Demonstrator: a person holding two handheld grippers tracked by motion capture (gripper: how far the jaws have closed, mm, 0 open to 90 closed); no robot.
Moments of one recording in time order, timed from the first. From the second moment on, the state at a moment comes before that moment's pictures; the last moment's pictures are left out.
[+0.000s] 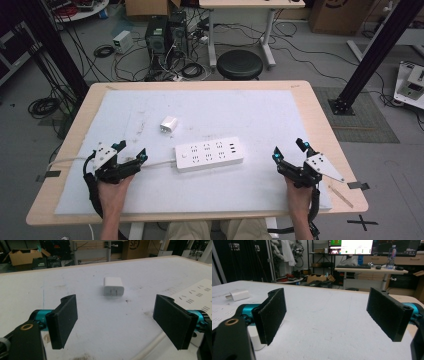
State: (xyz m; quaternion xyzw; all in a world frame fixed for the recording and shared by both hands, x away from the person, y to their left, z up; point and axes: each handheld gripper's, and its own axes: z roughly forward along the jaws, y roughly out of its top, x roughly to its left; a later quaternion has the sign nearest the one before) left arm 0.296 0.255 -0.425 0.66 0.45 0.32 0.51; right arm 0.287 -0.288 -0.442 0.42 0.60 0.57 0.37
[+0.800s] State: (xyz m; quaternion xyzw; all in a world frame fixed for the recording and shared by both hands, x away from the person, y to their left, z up) left arm 0.408 0.193 -0.364 0.74 0.45 0.27 0.41; right arm 0.288 -0.286 -0.442 0.42 0.61 0.56 0.37
